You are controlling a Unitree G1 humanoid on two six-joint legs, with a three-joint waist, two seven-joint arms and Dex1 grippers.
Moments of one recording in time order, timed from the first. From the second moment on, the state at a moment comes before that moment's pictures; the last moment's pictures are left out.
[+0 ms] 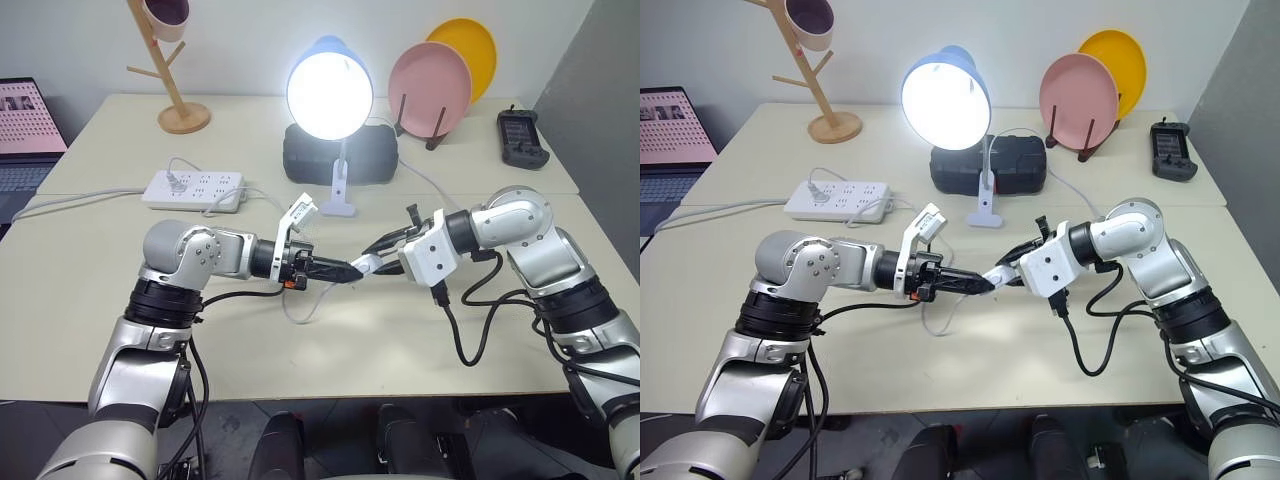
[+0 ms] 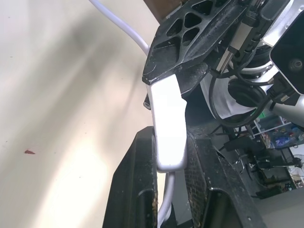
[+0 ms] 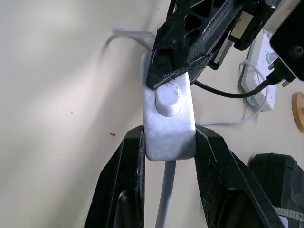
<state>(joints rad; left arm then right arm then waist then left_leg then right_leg) -0.81 0.52 -0.12 0.13 -0.82 1.36 -1.02 -0.81 -0.65 0.34 0.07 -0.06 -0.33 1.34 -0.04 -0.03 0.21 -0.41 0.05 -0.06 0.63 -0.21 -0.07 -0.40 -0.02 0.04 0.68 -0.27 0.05</state>
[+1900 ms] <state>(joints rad) -0.46 0.98 0.07 -0.22 -0.48 0.64 -1.10 -0.71 -0.82 0.14 0.01 0.20 0.32 1.44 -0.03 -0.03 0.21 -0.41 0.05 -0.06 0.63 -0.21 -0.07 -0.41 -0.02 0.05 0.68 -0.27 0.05</state>
